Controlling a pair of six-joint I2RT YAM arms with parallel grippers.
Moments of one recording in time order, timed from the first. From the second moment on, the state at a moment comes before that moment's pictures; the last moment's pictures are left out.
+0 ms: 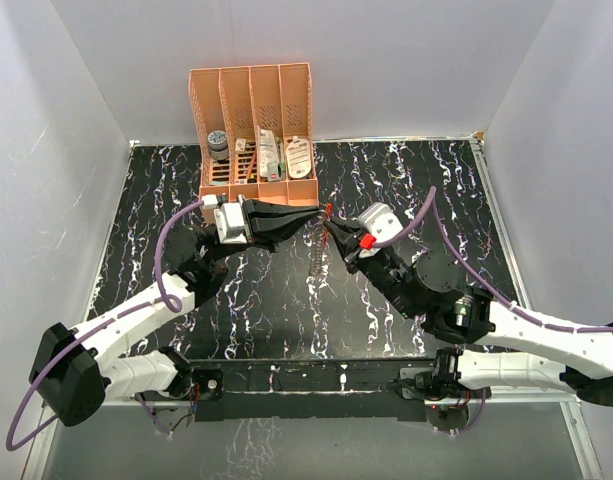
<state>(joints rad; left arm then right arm) -0.70 1.13 0.77 1.03 0.64 -0.13 1.26 0.88 0.96 0.13 0.56 -0.31</state>
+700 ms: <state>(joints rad) -0.70 1.12 0.77 0.94 0.59 -0.05 1.26 0.88 1.10 -0.05 0.62 -0.35</state>
